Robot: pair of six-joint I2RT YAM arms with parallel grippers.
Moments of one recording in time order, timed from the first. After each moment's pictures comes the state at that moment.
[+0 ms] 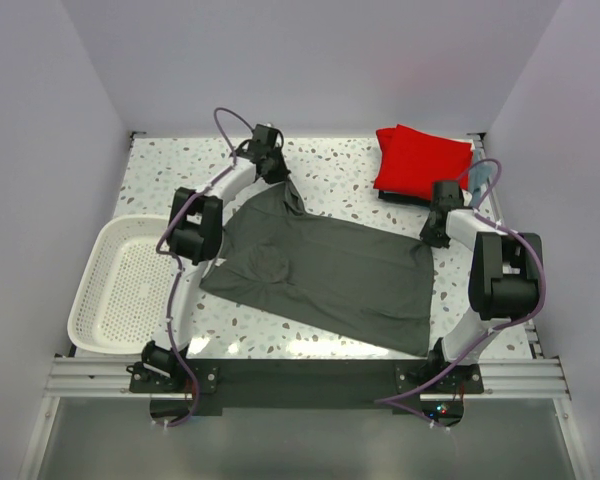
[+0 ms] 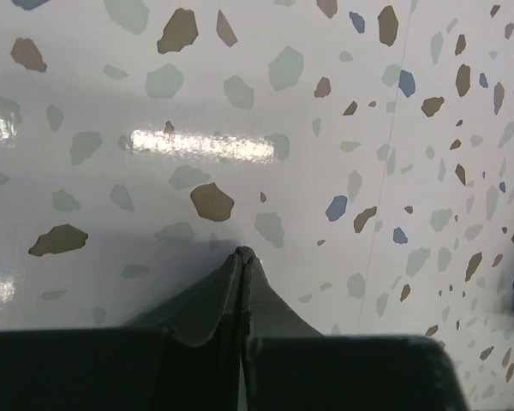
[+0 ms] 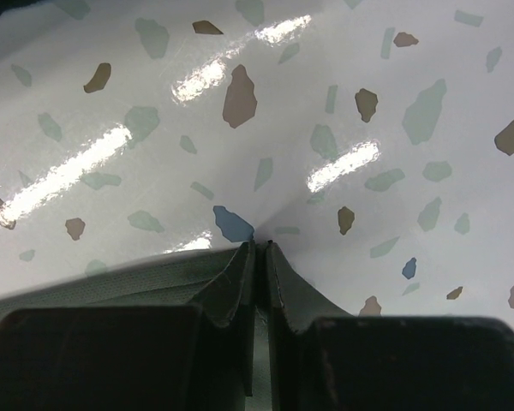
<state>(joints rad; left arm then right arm) -0.35 2.49 2.10 -0.42 0.05 -0.65 -0.04 1.72 0.98 -0.35 0.27 0.45</state>
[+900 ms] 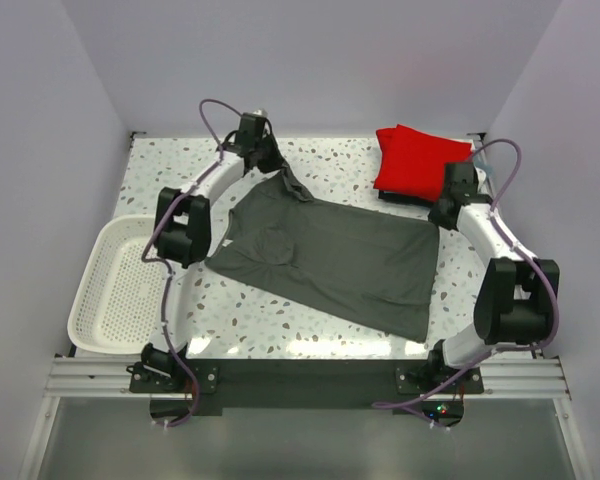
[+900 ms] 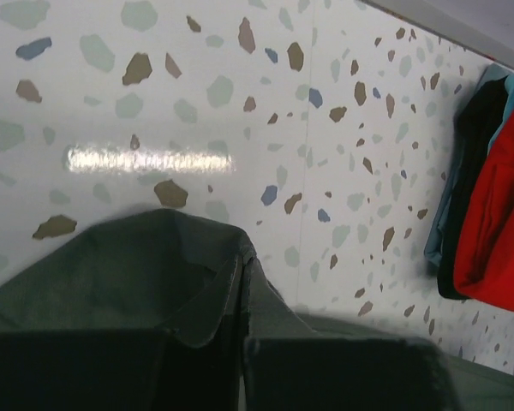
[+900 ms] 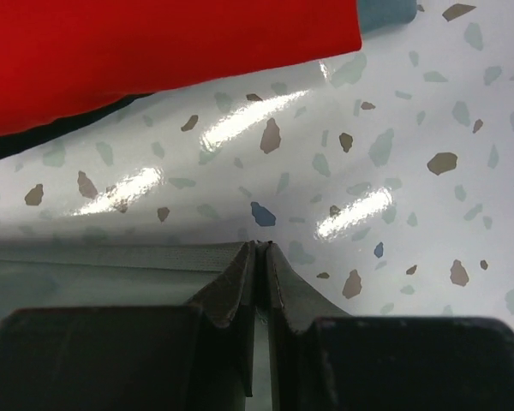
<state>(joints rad) -0.31 2.39 2.05 -0.35 0.16 -0.67 -0.04 1.57 1.10 -0.48 0.27 0.43</state>
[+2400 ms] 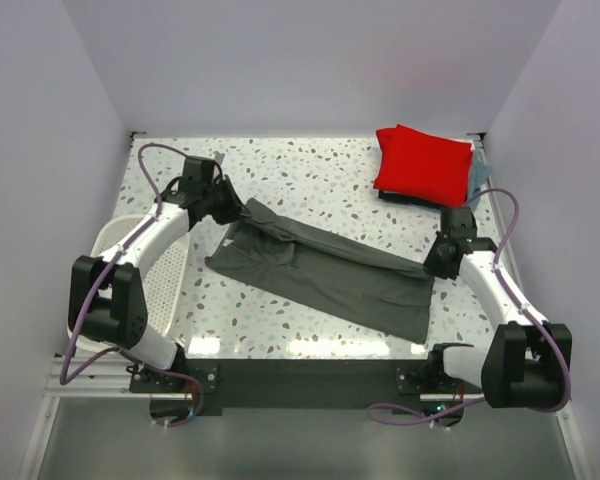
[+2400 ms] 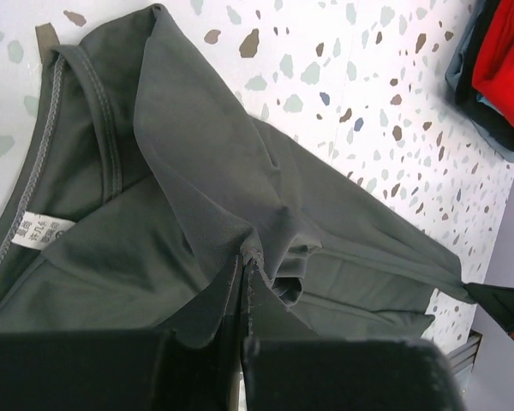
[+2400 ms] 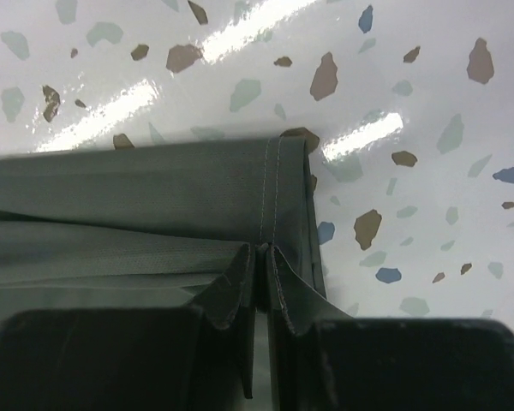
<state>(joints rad) -0.22 1.56 1.14 -0.39 0.26 -0.66 -0.01 1.20 0.76 -0.65 0.17 0.48</state>
